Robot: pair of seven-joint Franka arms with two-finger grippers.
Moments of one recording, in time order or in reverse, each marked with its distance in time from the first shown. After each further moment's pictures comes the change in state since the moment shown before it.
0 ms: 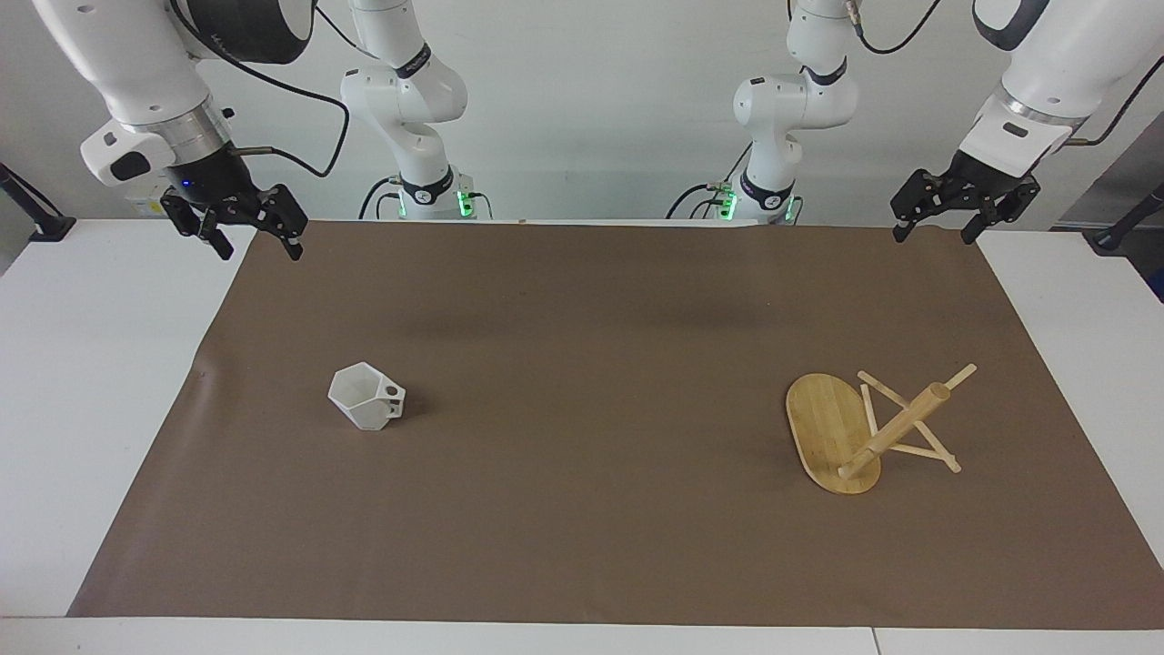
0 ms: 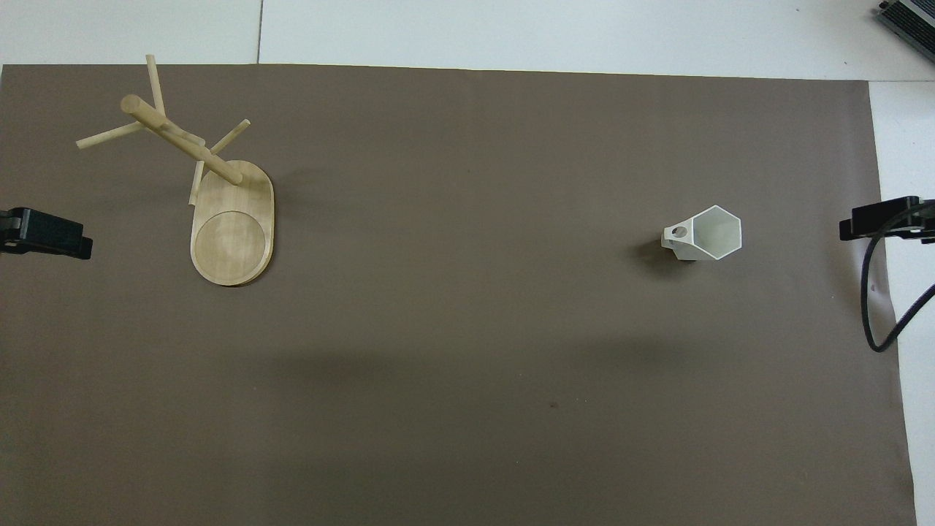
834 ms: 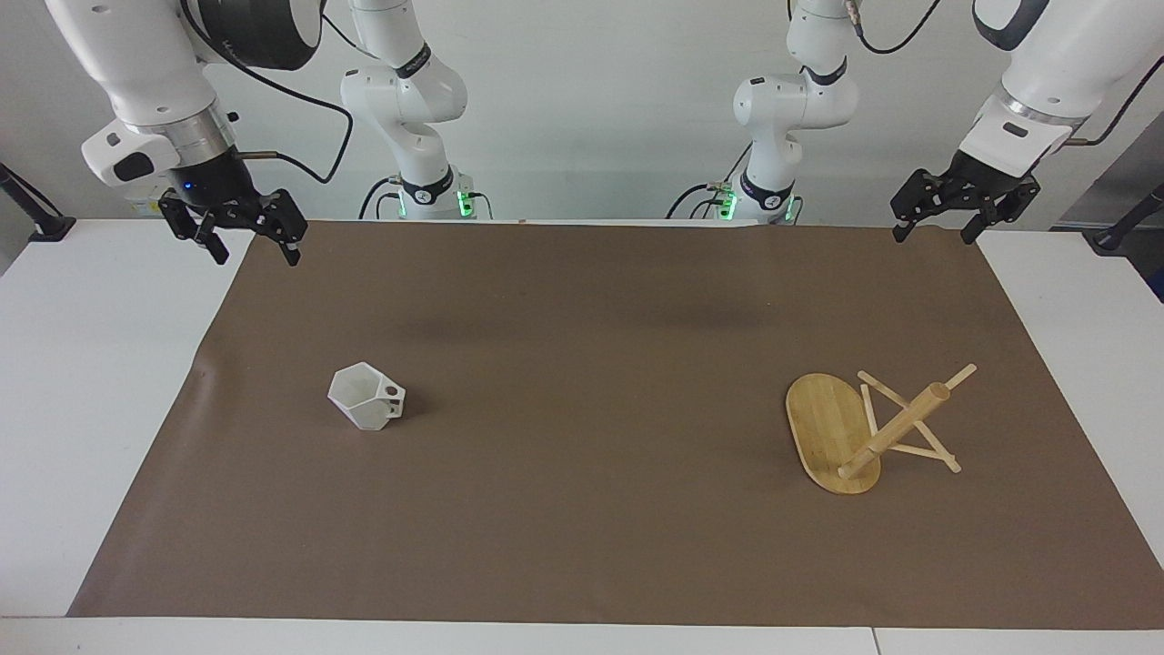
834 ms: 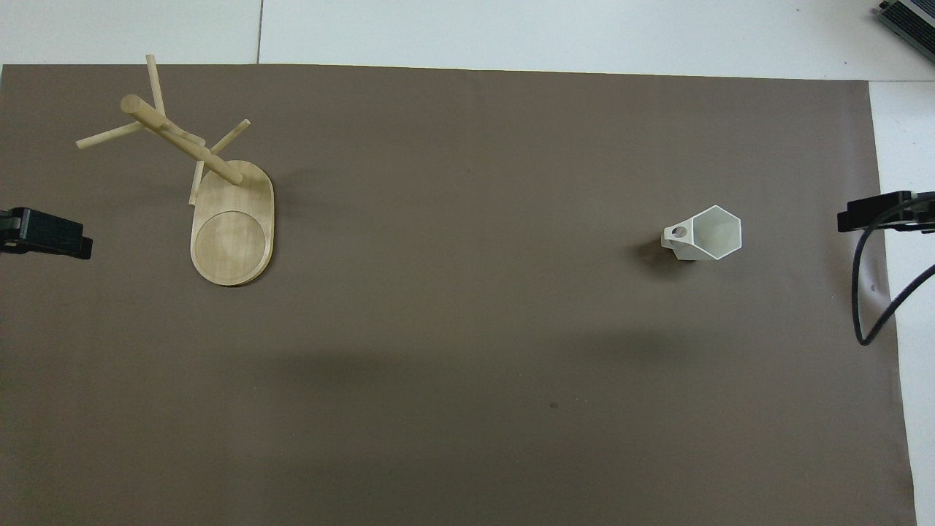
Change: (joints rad) left arm 0.000 0.000 0.000 0.000 0.000 0.000 0.000; right arm 0.005 -0.001 0.012 -0.036 -0.036 0.089 0.000
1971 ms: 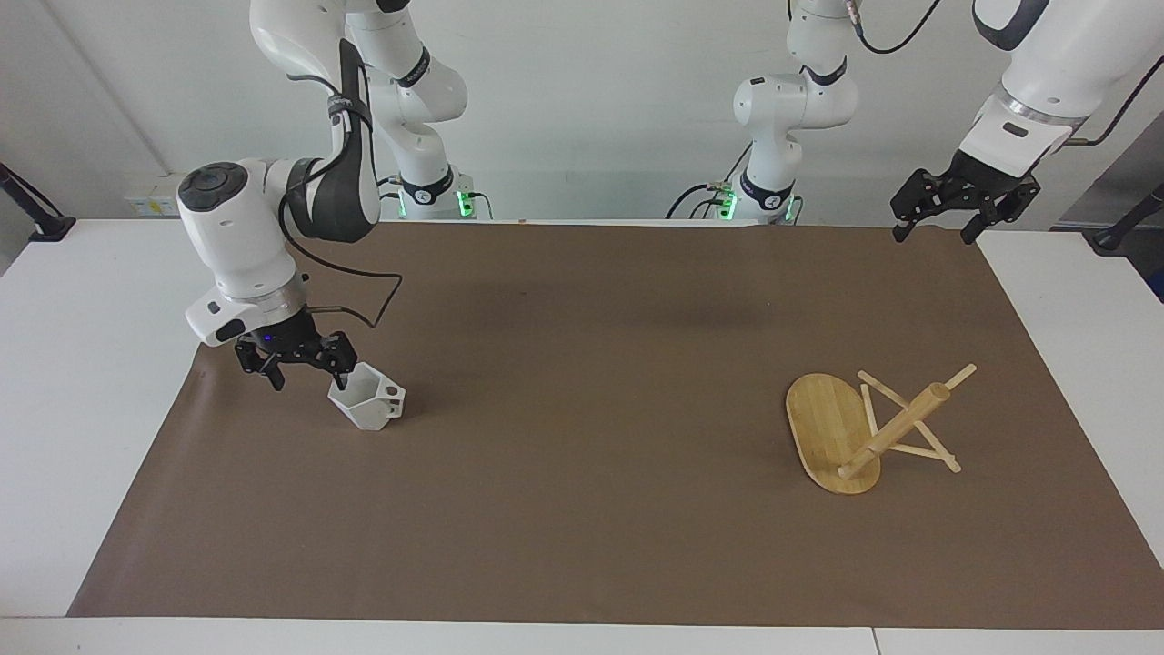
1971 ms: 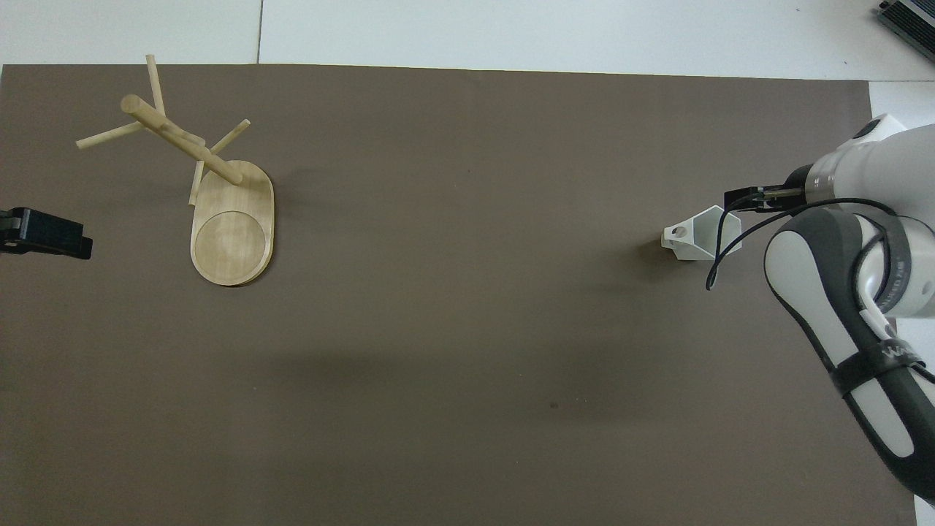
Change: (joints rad) left arm 0.000 0.000 0.000 0.000 0.000 0.000 0.000; right arm 0.031 0.210 0.005 -0.249 0.000 0.529 0.000
